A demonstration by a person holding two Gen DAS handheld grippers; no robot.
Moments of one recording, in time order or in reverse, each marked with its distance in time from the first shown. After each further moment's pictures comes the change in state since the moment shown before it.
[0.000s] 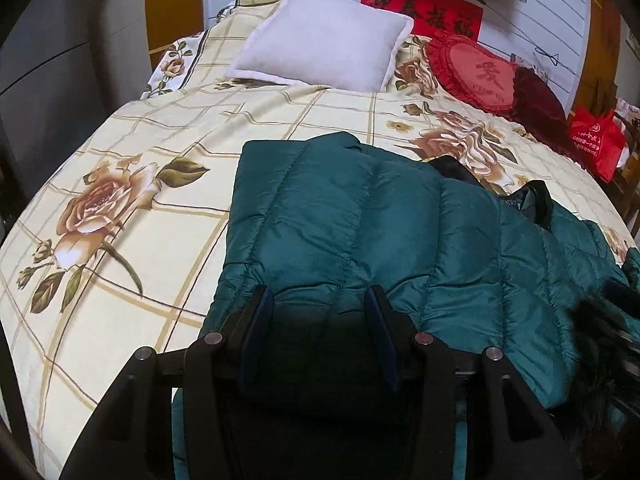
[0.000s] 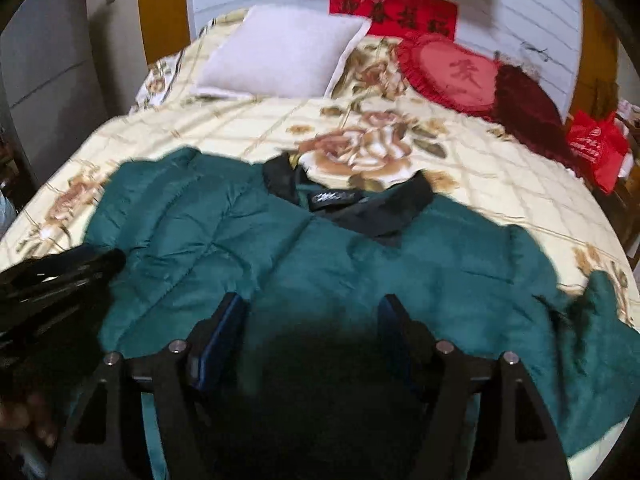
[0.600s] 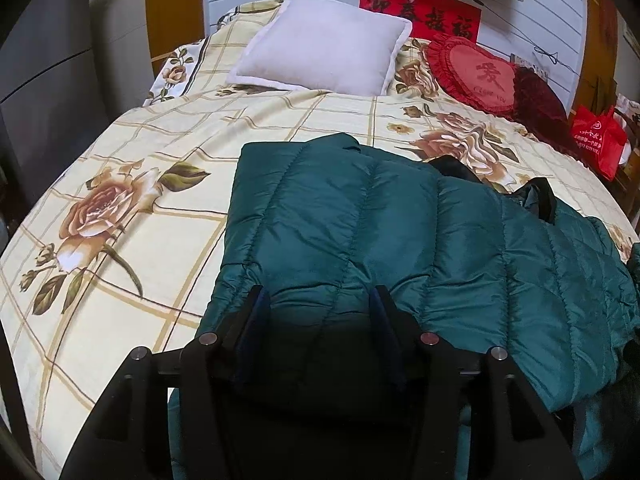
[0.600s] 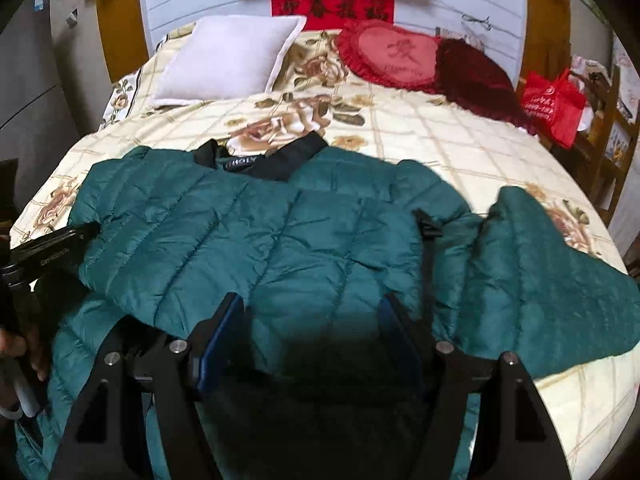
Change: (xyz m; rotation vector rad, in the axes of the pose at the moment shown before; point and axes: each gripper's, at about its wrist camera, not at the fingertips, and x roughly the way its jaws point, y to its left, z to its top) left arm 0.001 -0.003 -0.003 0.014 -0.022 0.017; right arm -0.039 -0.067 -0.049 0.105 0.041 -0.099
